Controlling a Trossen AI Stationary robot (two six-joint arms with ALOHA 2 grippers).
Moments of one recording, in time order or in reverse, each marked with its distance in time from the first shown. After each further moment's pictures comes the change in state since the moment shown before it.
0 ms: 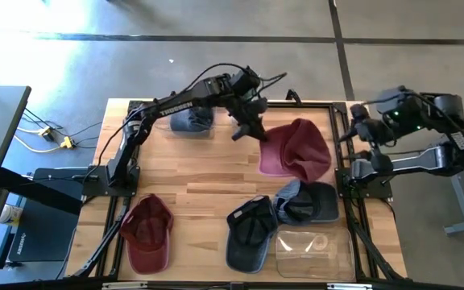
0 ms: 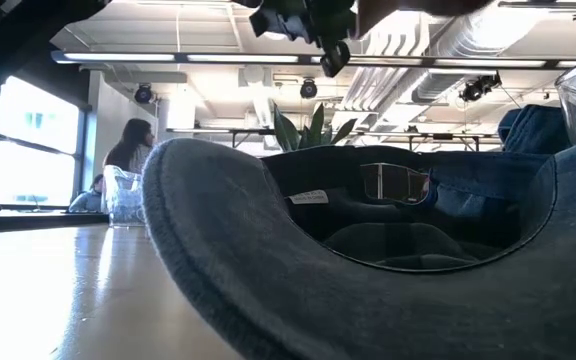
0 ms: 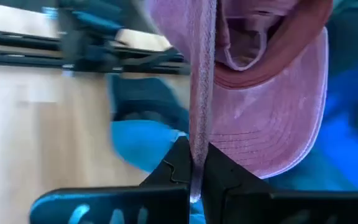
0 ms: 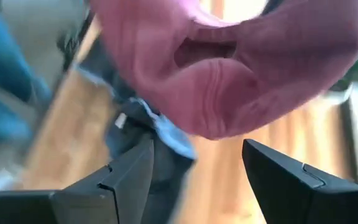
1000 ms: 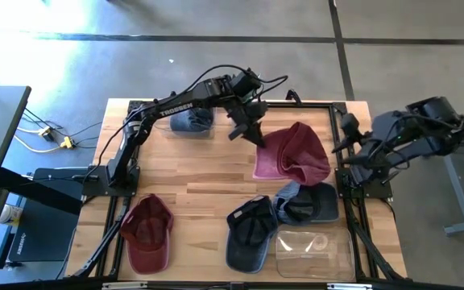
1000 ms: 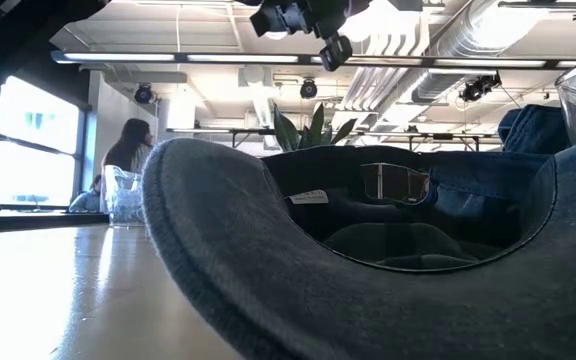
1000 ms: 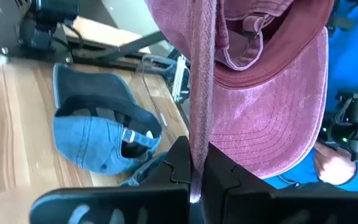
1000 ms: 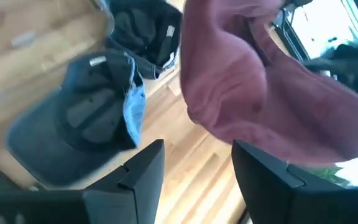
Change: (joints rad) left arm -0.002 0.000 0.000 -0.011 0.146 -0.108; right arm 0.459 0.044 -0.001 0.026 0.343 -0.401
